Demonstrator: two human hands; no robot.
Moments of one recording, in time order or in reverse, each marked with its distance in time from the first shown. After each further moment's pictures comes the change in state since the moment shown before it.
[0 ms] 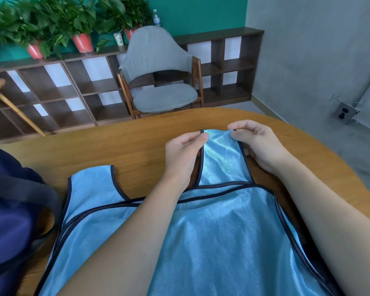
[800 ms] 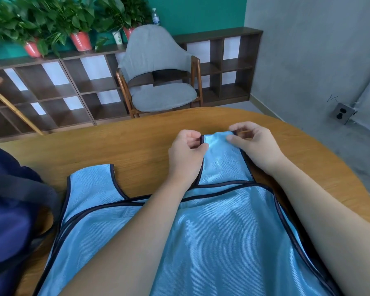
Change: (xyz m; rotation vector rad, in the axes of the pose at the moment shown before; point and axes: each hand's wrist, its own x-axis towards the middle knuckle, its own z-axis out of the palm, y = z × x) left_hand 0.011 -0.015 -0.002 0.453 0.052 0.234; right_hand 0.007 0.020 -0.008 -0.480 0.163 -0.210
